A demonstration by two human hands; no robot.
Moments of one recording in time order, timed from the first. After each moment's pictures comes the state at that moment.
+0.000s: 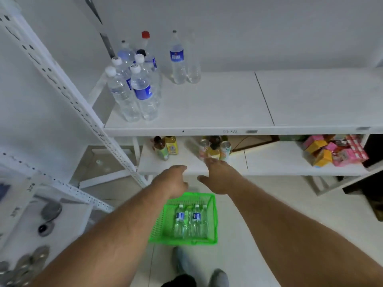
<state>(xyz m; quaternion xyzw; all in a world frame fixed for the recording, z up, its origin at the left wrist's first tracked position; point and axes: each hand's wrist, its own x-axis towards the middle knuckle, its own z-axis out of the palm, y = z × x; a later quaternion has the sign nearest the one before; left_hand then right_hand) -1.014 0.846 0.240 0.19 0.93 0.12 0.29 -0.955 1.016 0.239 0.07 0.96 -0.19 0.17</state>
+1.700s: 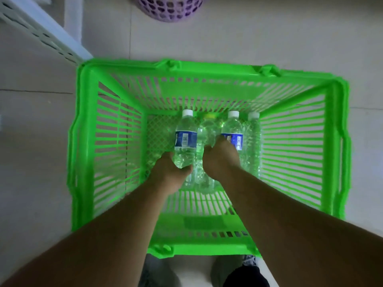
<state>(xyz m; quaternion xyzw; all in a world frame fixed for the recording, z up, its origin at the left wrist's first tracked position) -1.072 0.738 -0.593 -0.11 0.83 0.26 0.48 -1.056 0.879 -0.572 0.40 0.79 -0.29 0.35</state>
